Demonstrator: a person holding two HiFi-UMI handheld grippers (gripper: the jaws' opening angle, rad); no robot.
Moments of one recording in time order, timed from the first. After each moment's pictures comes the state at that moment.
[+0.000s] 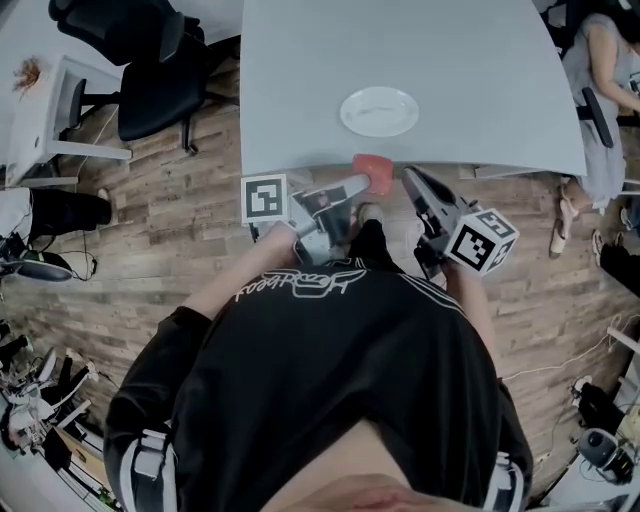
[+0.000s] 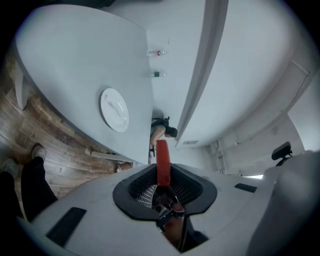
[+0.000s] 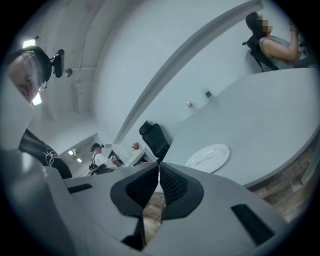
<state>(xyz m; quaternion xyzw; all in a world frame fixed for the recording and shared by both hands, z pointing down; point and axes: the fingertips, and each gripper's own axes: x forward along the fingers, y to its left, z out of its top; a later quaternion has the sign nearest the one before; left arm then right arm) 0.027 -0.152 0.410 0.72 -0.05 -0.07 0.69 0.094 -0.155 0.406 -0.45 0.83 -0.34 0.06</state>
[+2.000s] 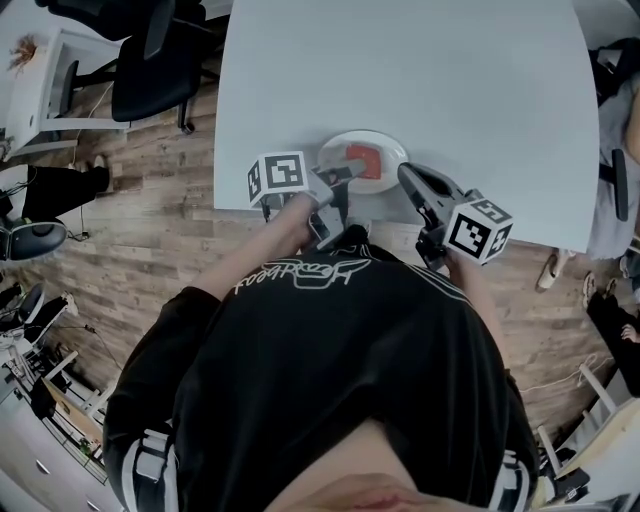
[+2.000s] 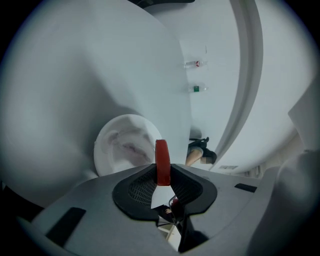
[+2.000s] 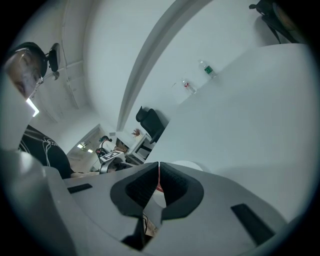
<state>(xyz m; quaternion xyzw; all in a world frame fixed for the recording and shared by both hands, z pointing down) 0.110 -0.326 0.529 0.61 -0.27 0.00 0.74 0.180 -0.322 0.471 -0.35 0.84 -0.42 -0.01</state>
